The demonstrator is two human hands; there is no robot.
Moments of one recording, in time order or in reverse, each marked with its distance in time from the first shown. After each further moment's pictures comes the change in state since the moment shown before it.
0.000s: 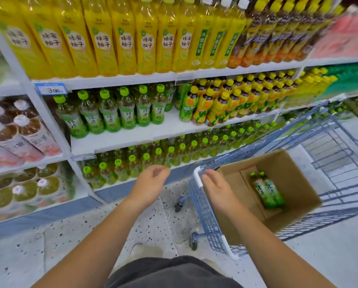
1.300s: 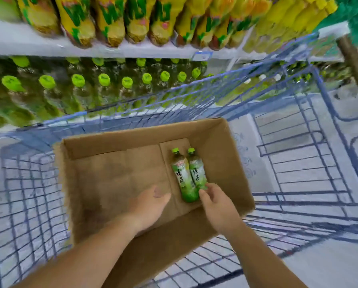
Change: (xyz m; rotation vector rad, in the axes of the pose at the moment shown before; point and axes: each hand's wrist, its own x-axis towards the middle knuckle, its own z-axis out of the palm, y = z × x) left_hand 0.170 -0.054 0.514 0.126 -0.341 -0.362; right_hand 0.170 0.355 -0.306 -0.320 -0.003 0.338
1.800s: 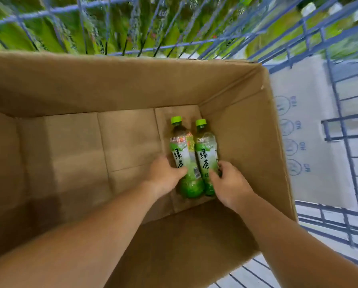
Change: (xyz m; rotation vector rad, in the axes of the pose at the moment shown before) left_hand 0.173 -0.009 0.102 -0.173 0.123 -0.031; right_hand 0.164 0.088 0.021 -0.291 -0.132 0.035
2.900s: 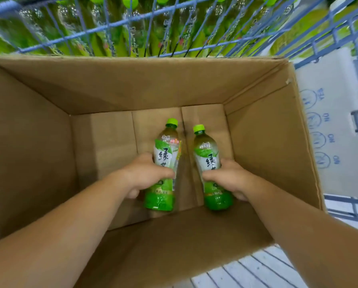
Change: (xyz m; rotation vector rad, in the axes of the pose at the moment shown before) left_hand -0.045 -0.028 -0.084 -0.023 0.014 -0.124; right_hand 0.001 -0.035 0.030 0.321 -0.271 0.033
